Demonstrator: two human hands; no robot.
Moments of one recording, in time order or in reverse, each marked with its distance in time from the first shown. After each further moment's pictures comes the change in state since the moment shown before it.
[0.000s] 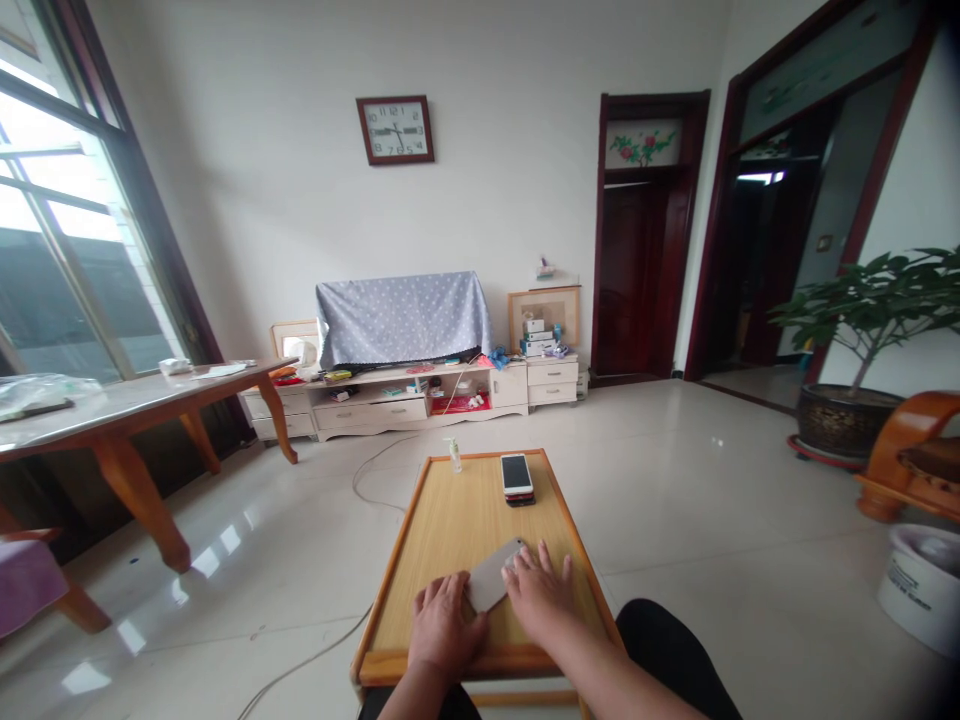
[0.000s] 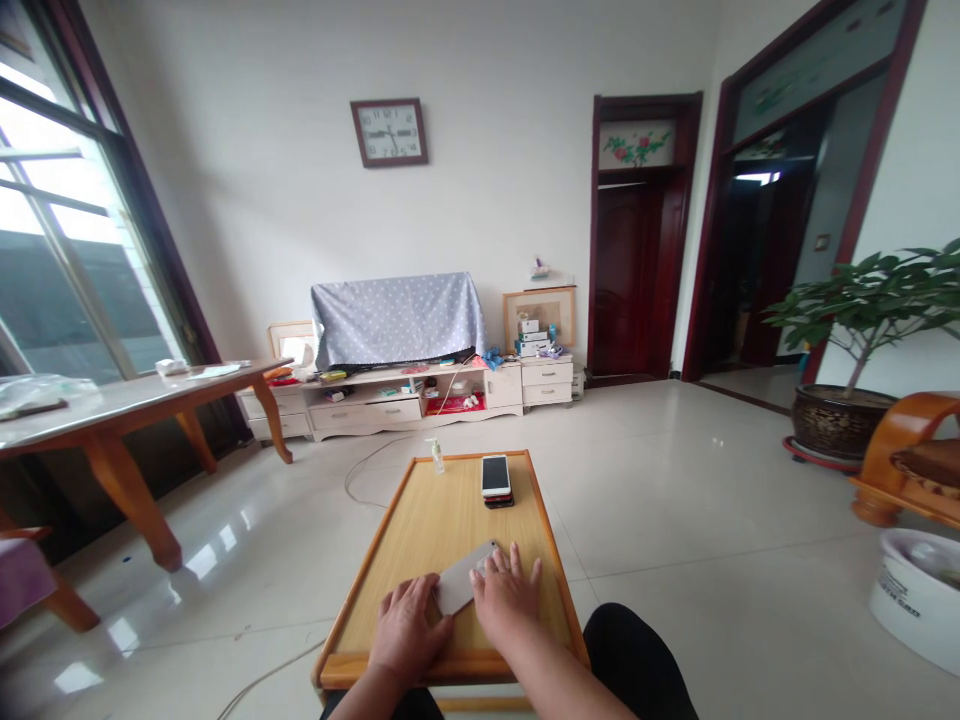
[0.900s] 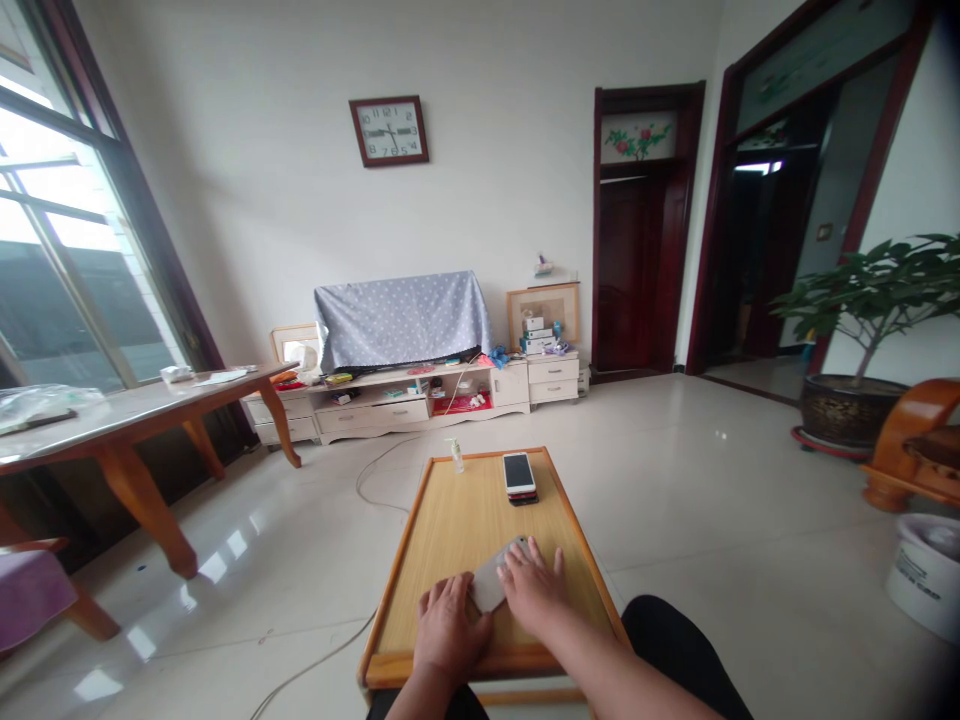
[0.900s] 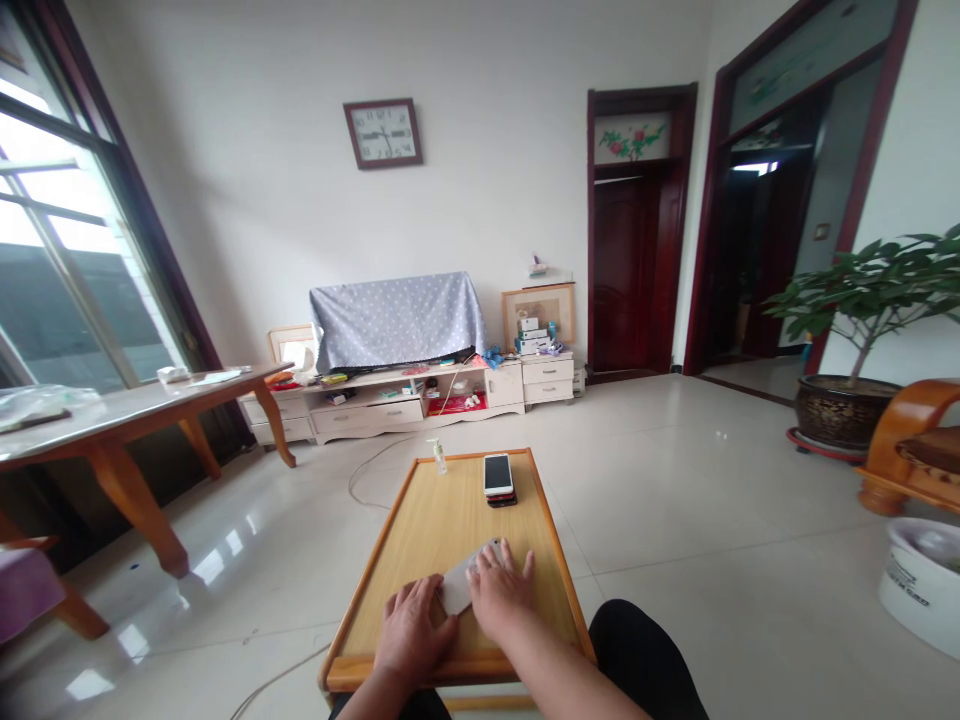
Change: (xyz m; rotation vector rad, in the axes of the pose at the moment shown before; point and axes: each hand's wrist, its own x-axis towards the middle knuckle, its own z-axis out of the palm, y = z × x) left_hand 0.000 0.000 0.000 0.008 0.003 0.004; right_hand 0.012 -0.008 0.004 0.044 -0.016 -0.086
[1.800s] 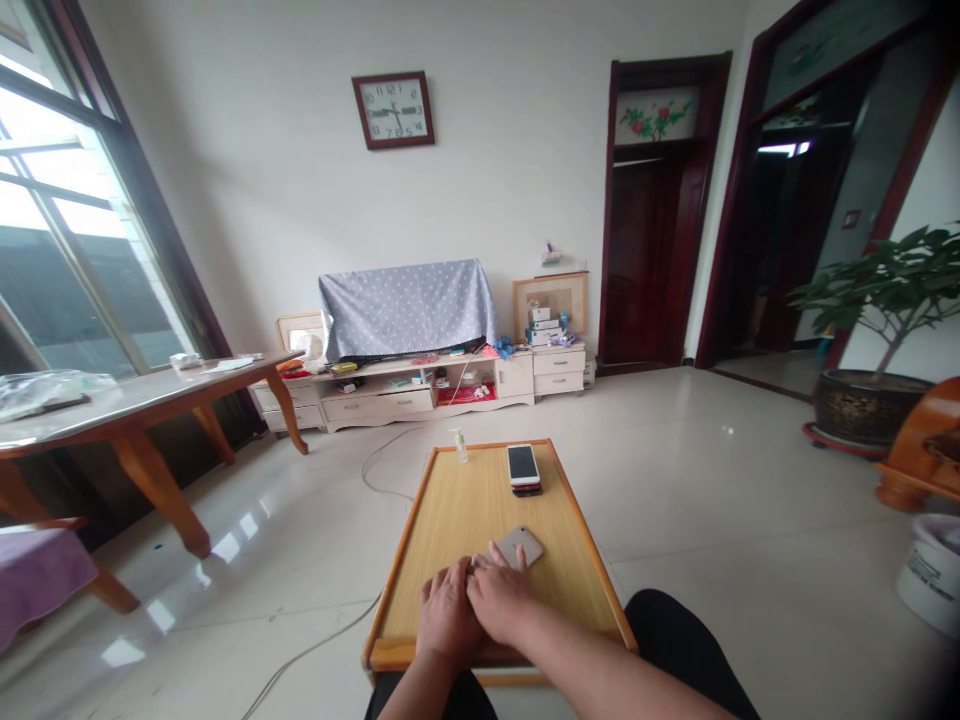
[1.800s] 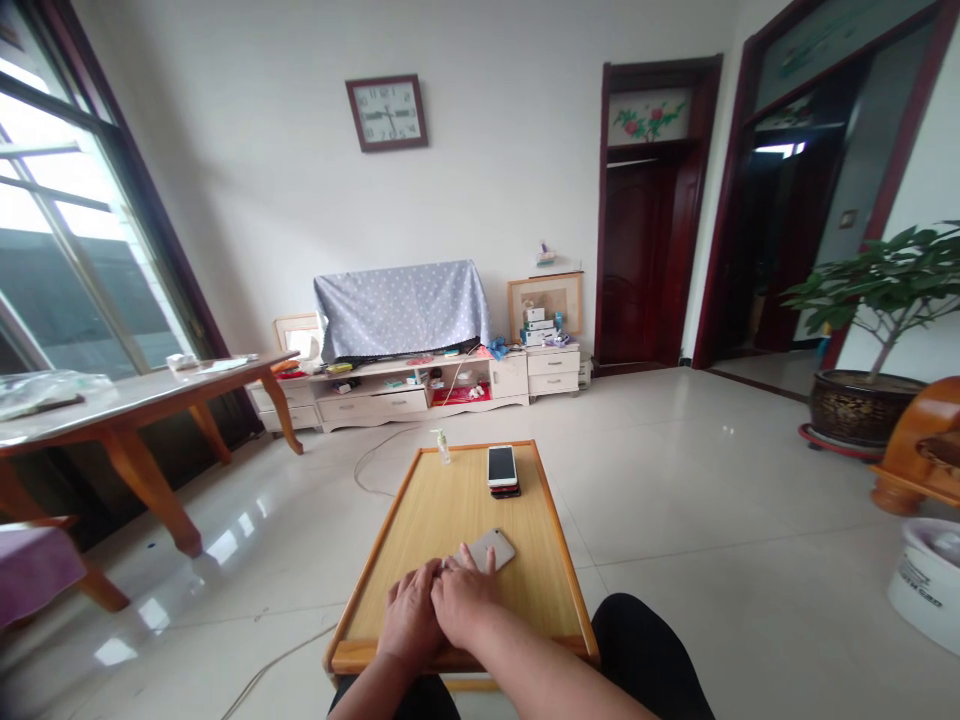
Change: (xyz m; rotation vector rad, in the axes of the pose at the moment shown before) left_hand 0.007 -0.008 0.009 -0.038 0.005 0.006; right_hand 0.004 -0.047 0.025 0.077 -0.070 -0.248
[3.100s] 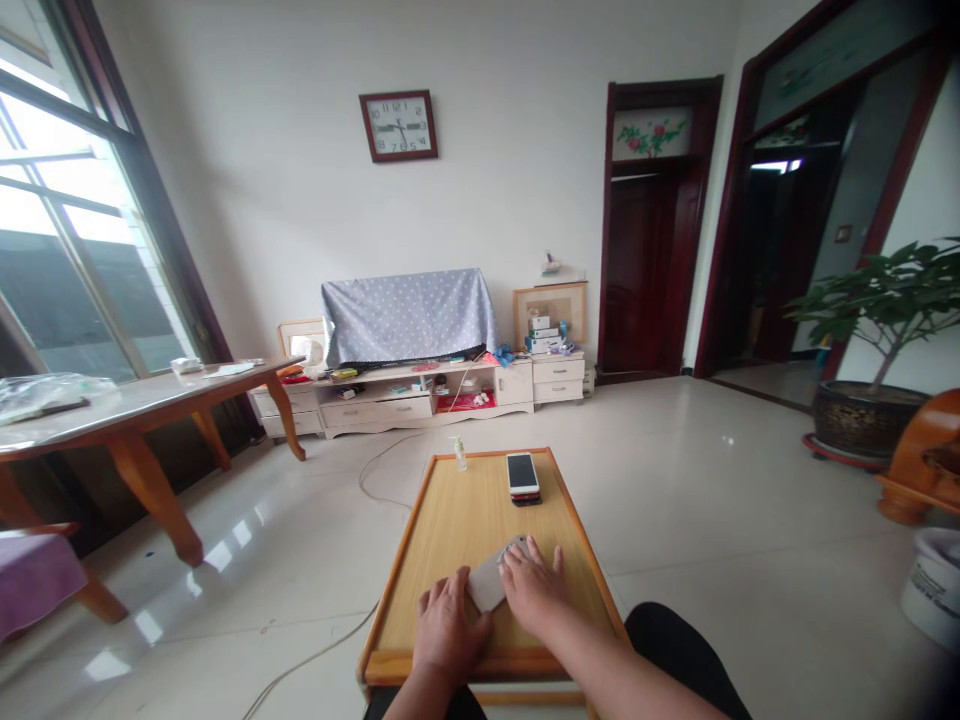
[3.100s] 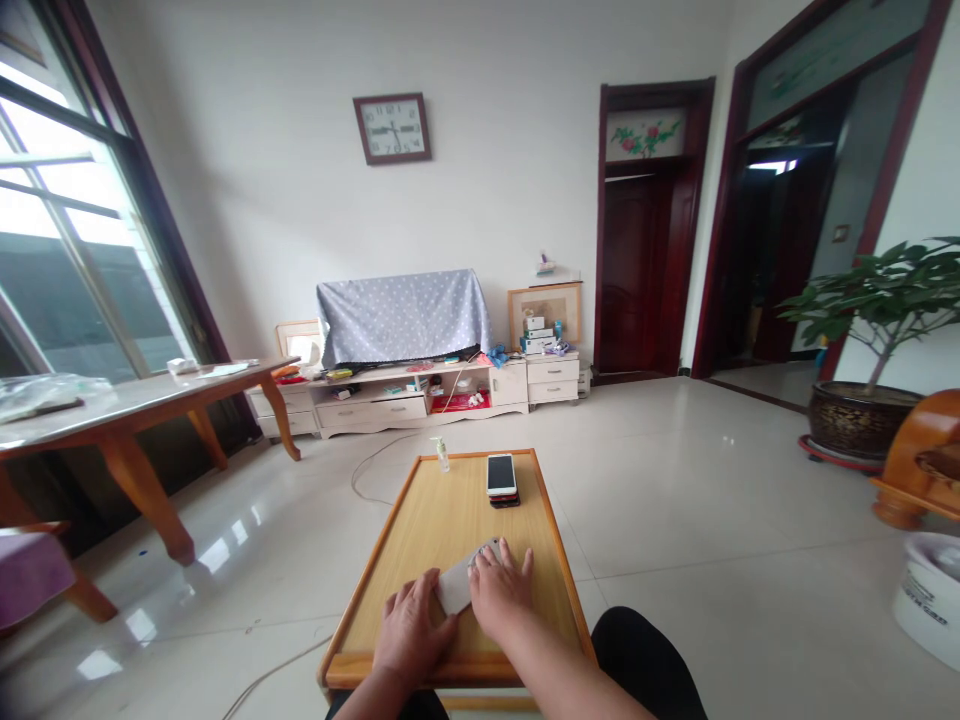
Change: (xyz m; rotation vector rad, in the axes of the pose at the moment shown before) left_hand 0.003 -0.005 0.011 -0.015 0.069 -0.028; right_hand -0.007 0.048 -0.020 -0.071 0.136 0.189
